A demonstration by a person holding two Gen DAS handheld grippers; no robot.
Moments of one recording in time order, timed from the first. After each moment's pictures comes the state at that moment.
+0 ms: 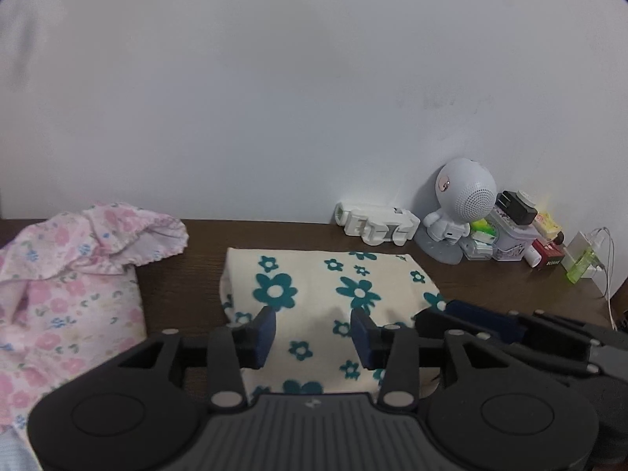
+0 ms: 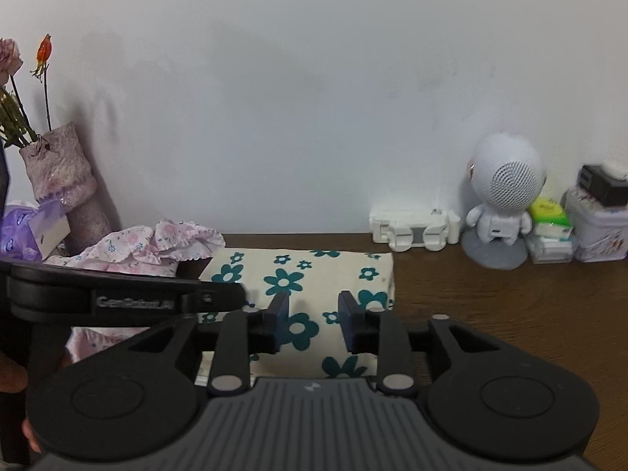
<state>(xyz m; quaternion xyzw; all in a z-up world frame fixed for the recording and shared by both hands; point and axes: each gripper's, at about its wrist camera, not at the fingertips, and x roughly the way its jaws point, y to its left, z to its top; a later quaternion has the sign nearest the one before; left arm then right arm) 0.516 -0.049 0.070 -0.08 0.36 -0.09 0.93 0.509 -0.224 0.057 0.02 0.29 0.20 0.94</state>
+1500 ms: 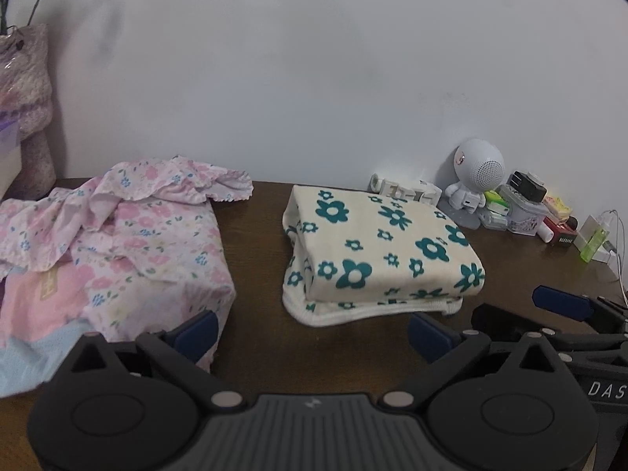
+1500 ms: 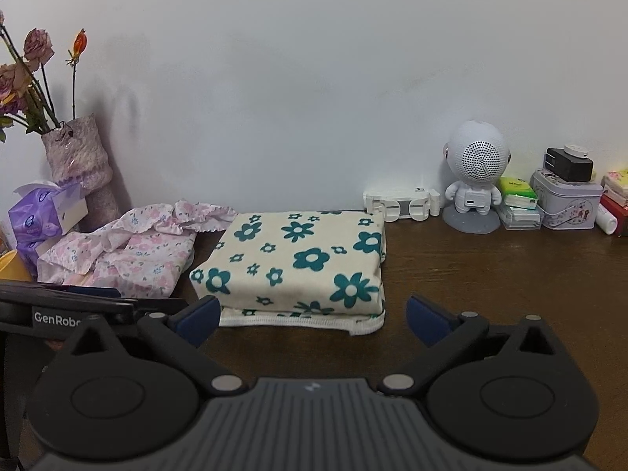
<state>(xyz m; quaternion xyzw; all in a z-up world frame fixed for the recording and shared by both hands) 0.424 -0.027 0.058 -0.08 0.35 -0.04 0.93 0.431 -0.238 0.048 0.02 0.27 0.18 0.94</state>
